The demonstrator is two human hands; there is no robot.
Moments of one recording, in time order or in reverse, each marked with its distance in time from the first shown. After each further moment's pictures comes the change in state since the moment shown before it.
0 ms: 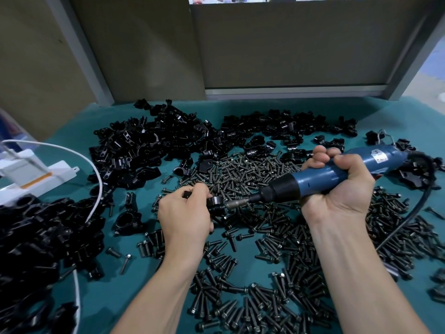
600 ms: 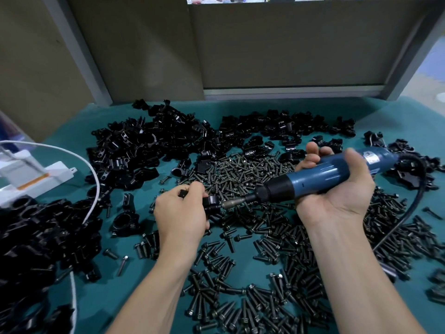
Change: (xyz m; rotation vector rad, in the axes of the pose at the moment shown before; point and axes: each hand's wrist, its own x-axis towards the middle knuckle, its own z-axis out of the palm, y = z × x) left_hand 0.003 0.009 -0.003 0.081 -0.009 -0.037; right_hand 0.000 0.000 -0.005 -0.024 0.031 0.068
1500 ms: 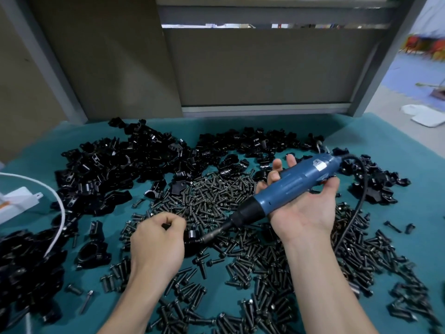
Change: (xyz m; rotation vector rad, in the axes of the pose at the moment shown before) left_hand -0.009 0.012 0.000 0.446 -0.094 0.032; right_hand 0.026 -0.014 -0.016 0.017 -0.036 0.149
